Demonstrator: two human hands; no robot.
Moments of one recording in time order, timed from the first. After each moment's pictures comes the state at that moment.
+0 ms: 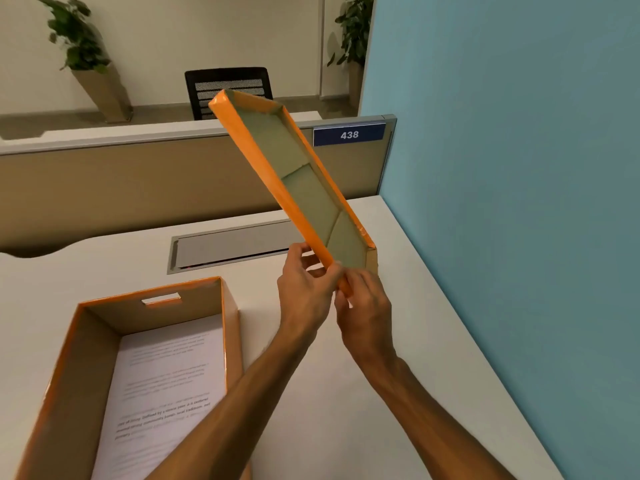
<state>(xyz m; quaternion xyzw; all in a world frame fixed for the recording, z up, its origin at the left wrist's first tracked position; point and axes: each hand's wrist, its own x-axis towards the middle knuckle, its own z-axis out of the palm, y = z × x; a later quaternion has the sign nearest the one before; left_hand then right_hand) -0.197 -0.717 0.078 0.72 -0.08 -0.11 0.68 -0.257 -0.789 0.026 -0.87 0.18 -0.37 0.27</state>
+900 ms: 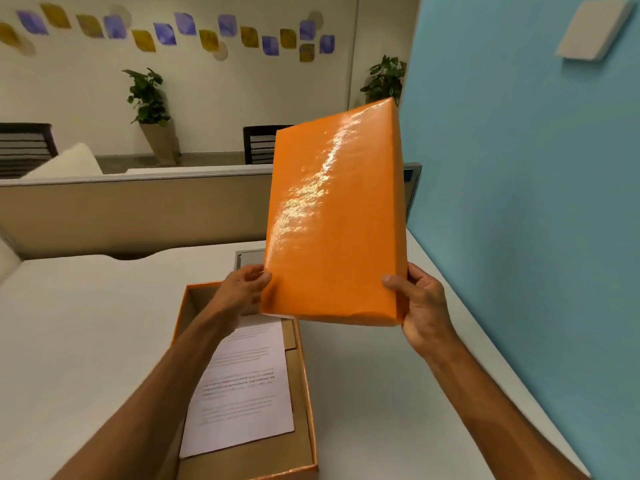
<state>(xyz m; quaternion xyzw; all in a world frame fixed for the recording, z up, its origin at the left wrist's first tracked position) -0.154 -0.475 0.101 0.75 -0.08 -0.24 0.62 -0.318 -0.731 0.108 -0.56 0.16 -0.22 0.78</state>
